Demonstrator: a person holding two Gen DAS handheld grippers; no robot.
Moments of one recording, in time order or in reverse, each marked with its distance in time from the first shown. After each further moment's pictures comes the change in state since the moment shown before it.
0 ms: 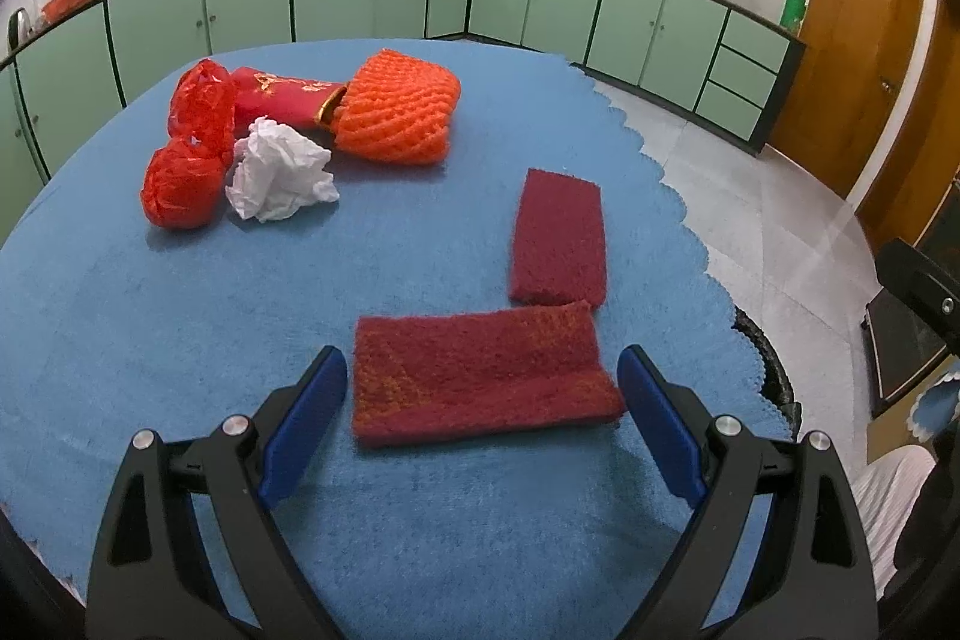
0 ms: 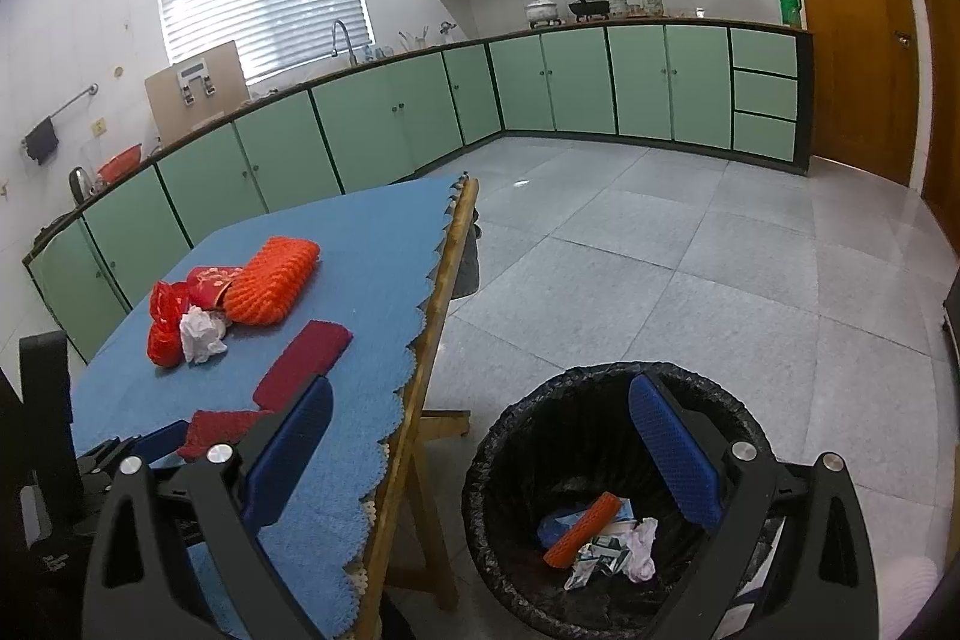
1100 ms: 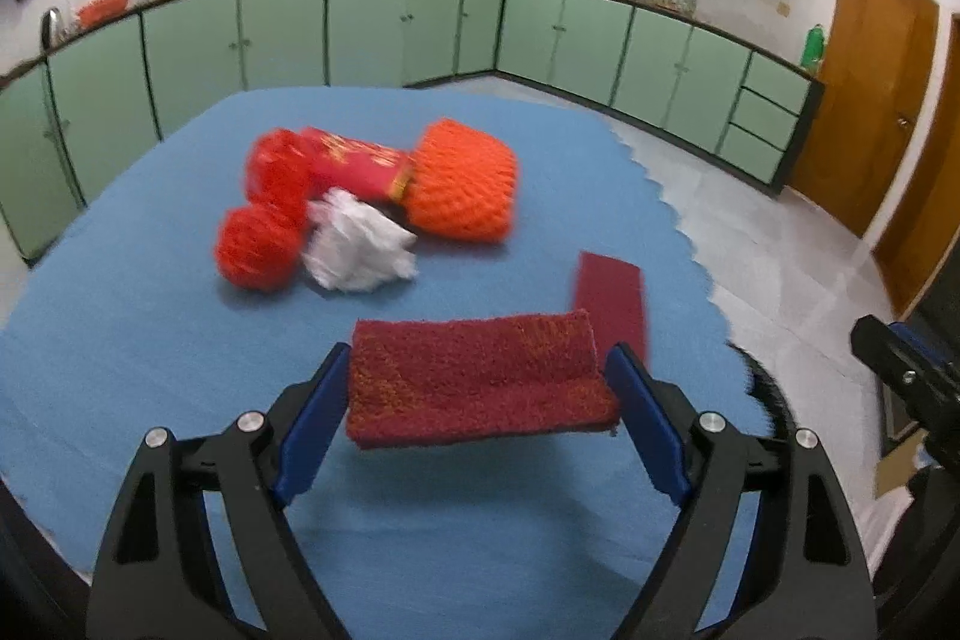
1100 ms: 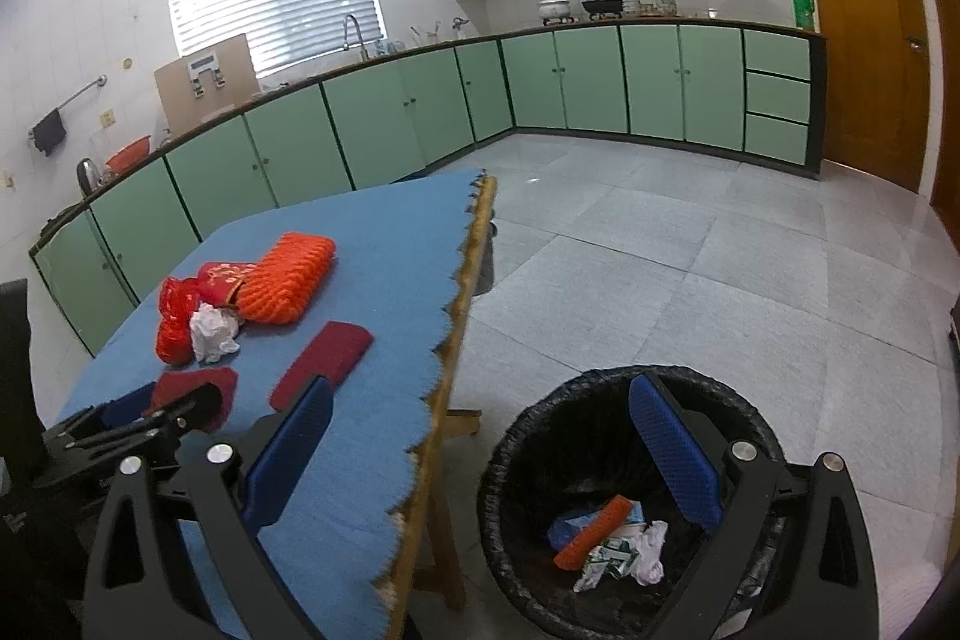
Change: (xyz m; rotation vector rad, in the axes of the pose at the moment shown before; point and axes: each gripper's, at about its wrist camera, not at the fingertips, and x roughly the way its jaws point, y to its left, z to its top) left arm -0.031 0.029 0.022 -0.040 -0.097 0.070; right arm 0.012 0.017 0.005 -0.017 0.012 0.034
